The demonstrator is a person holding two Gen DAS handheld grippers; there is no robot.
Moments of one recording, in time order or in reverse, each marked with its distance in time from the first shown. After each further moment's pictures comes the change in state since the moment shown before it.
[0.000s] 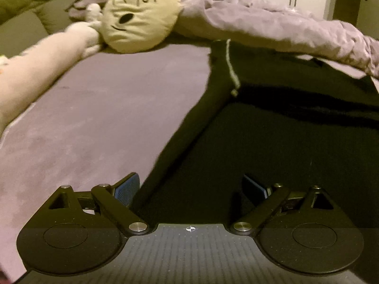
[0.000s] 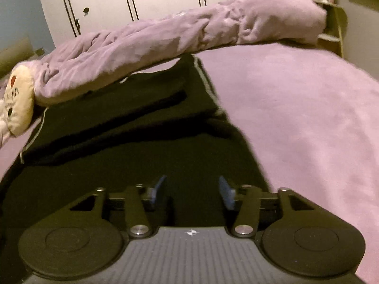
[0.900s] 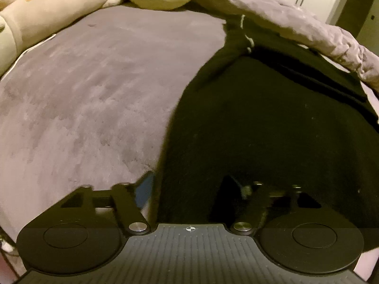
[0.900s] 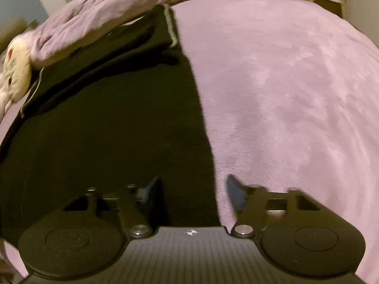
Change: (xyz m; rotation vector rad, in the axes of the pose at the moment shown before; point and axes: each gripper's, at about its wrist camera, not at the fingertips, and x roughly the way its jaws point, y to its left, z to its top) left arm -0.037 0.055 -0.073 -0.161 0.110 -0.138; right arm -0.033 -0.071 -0.042 0.016 0.266 0.050
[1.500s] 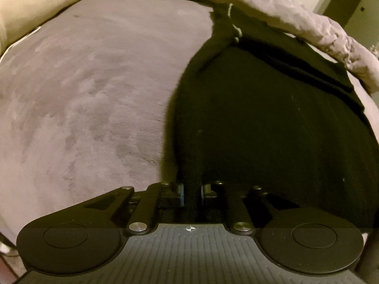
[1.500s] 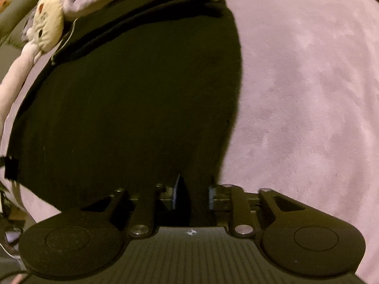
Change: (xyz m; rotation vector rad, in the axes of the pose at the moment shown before) left arm -0.003 0.006 0.008 0.033 0.091 -0.079; right arm 0.000 0.010 -0.016 -0.133 0.216 0.143
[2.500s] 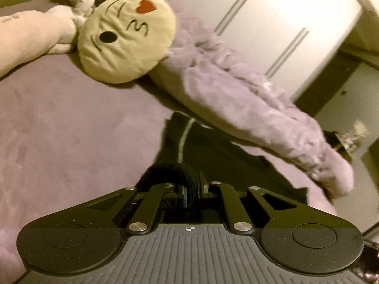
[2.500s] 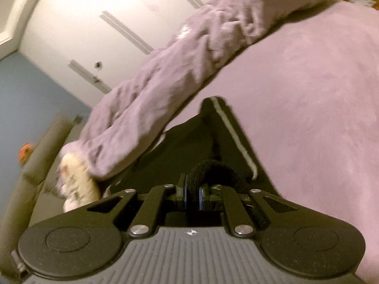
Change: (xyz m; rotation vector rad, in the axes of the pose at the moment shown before) left arm 0.029 -0.039 0.196 -0.222 -0.301 -0.201; right arm -0.010 -0.035 0.175 0.436 -0.513 0.261
